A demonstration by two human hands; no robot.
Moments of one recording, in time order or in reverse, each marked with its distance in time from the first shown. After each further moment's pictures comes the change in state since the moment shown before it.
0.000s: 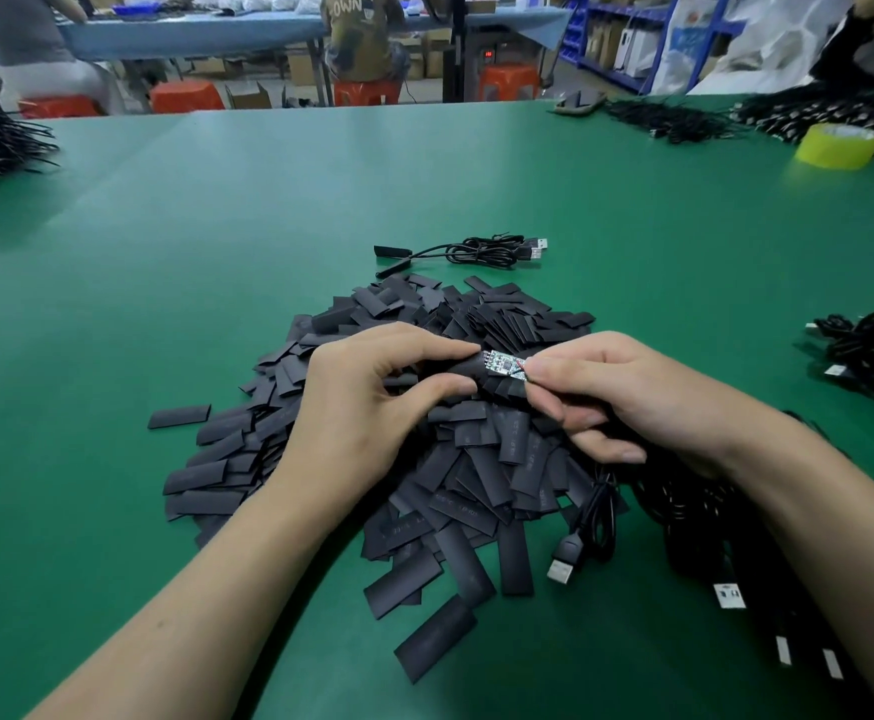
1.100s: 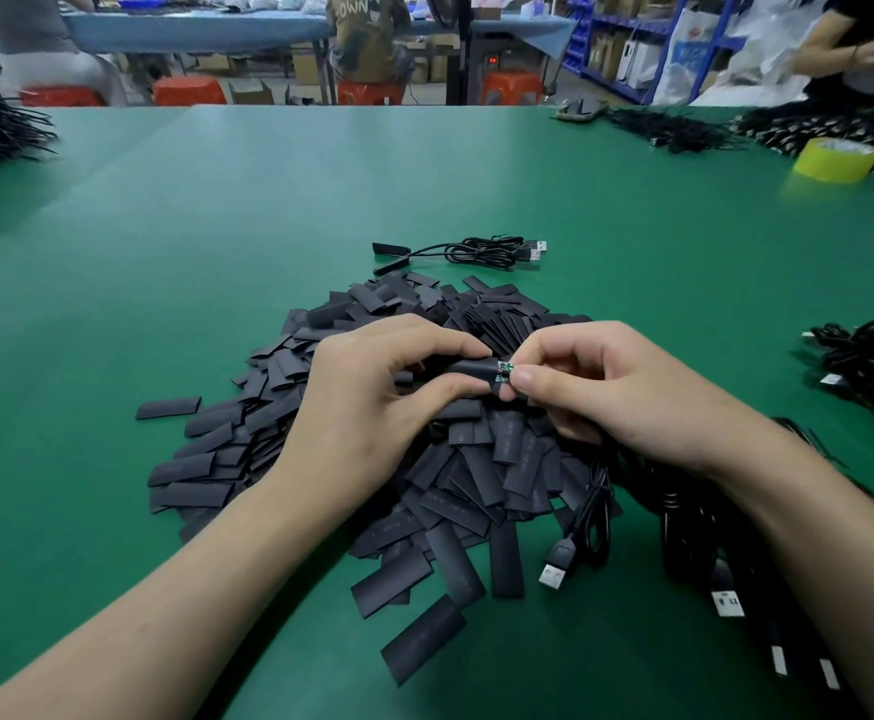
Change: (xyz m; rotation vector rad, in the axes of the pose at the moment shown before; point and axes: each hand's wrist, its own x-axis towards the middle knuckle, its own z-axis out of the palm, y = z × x) left_hand -0.001 0.013 0.001 0.016 -0.016 0.068; right_hand 0.000 -0.001 0.003 -0.219 0.164 -0.144
